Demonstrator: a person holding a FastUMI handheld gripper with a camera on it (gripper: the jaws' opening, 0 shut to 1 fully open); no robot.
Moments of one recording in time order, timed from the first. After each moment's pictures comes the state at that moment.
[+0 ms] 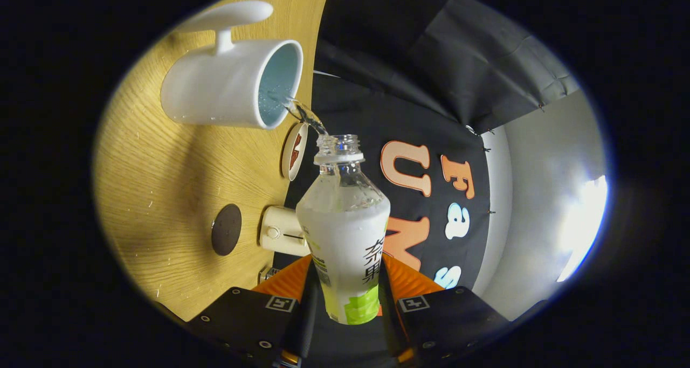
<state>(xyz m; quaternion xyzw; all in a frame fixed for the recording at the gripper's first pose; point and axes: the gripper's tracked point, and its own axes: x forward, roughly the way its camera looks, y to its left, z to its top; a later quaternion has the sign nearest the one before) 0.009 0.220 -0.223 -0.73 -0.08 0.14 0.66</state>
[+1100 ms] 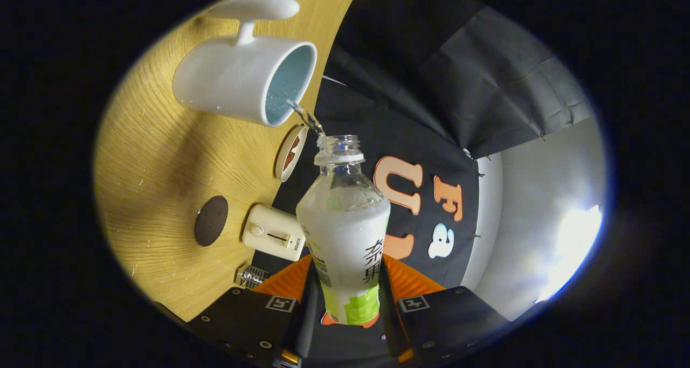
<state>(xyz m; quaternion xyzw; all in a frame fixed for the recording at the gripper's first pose) 0.013 0.235 -0.214 -0.77 -0.13 0.14 0.61</state>
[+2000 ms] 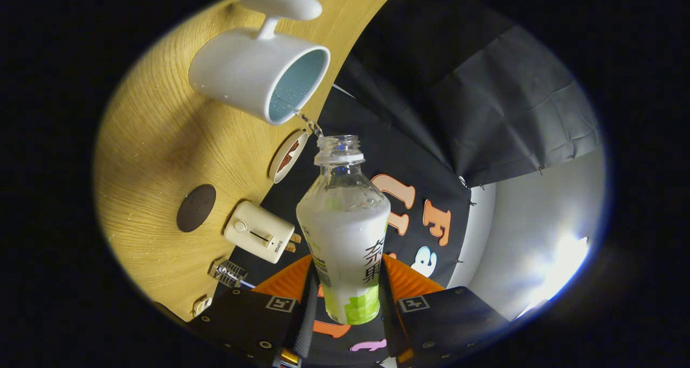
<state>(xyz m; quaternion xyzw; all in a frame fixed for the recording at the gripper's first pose) 0.019 0.253 -0.194 -0.80 -0.18 0.15 0.55</state>
